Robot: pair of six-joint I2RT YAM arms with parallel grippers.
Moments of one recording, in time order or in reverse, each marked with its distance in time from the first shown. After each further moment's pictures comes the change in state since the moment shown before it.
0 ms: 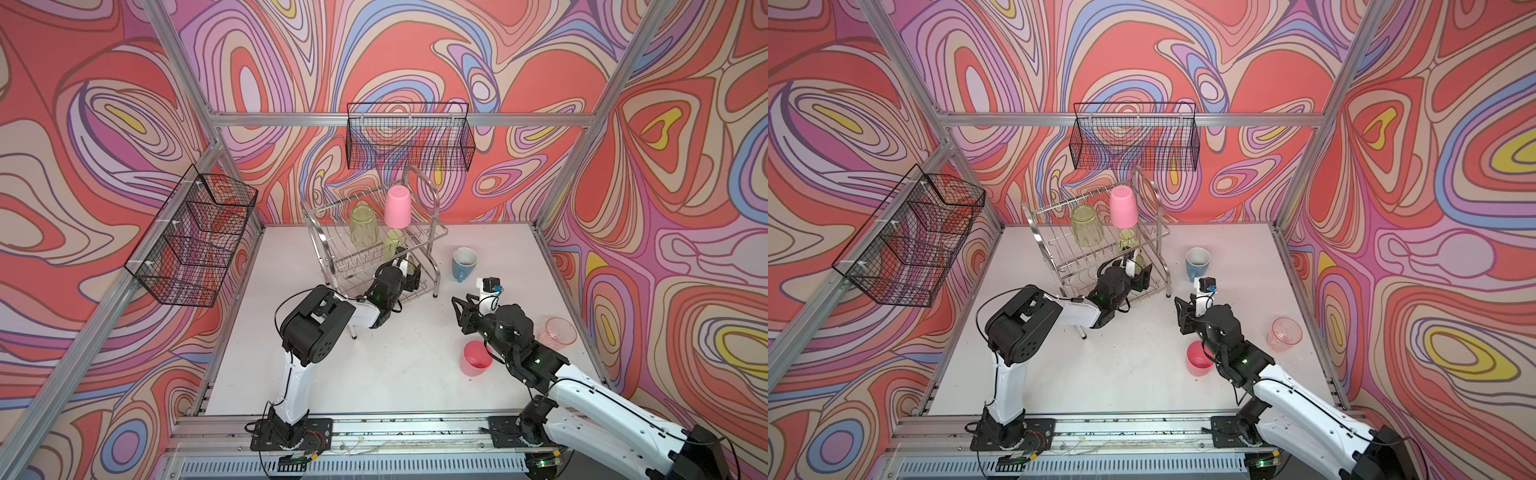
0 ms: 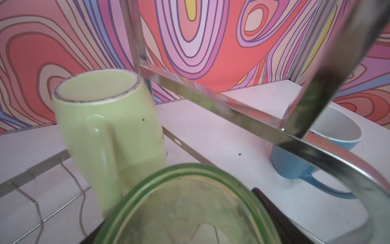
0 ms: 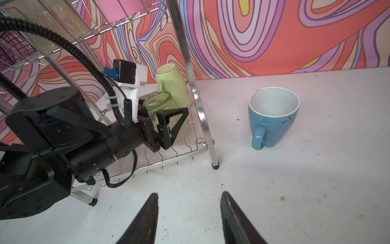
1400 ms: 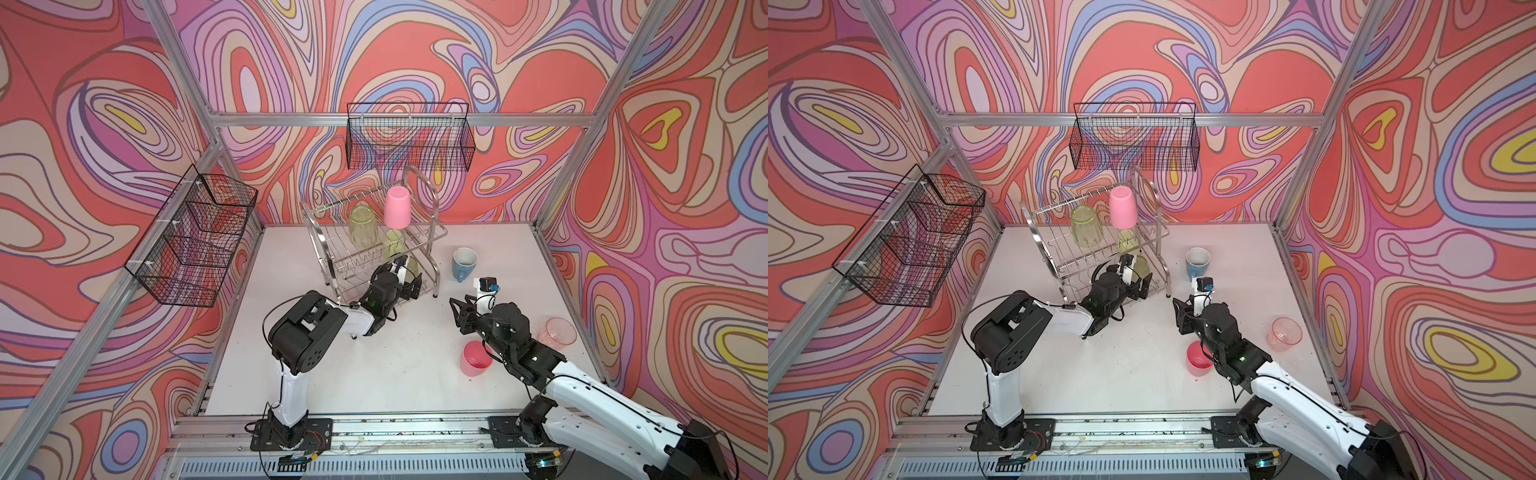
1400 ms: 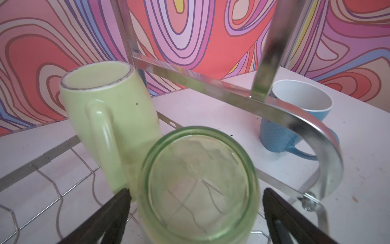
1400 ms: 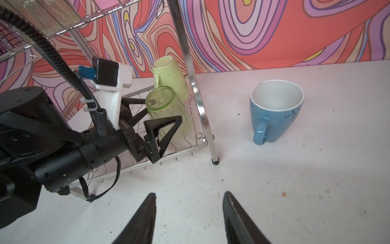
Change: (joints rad) left arm -0.022 -0.117 -0.136 -0.023 0.033 0.050; right arm 0.000 0.037 0.021 -0.022 -0.006 0.014
